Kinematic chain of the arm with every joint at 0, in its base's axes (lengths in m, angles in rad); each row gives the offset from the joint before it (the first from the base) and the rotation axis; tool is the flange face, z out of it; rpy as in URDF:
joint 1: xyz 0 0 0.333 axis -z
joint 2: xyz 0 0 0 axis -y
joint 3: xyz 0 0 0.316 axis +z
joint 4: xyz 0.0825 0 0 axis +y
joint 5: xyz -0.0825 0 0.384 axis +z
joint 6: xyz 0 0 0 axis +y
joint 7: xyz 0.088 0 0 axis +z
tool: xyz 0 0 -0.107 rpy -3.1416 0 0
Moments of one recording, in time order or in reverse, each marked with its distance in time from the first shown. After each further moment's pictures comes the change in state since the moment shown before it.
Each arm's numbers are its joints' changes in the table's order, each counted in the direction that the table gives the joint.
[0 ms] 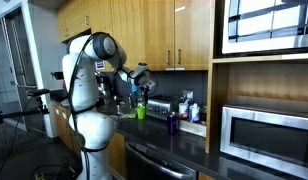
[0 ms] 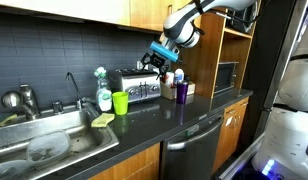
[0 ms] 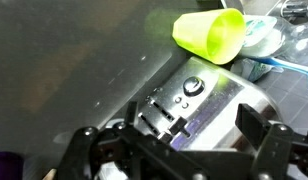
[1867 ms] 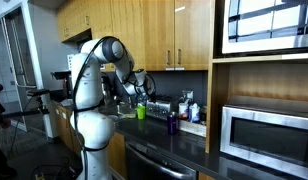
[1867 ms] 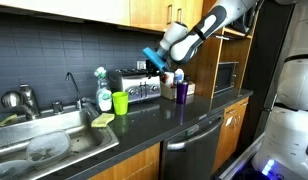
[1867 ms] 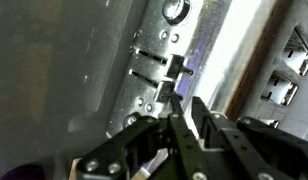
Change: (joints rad) arm 0.061 -0.126 -0.022 0.017 -0.648 -0.352 -0.945
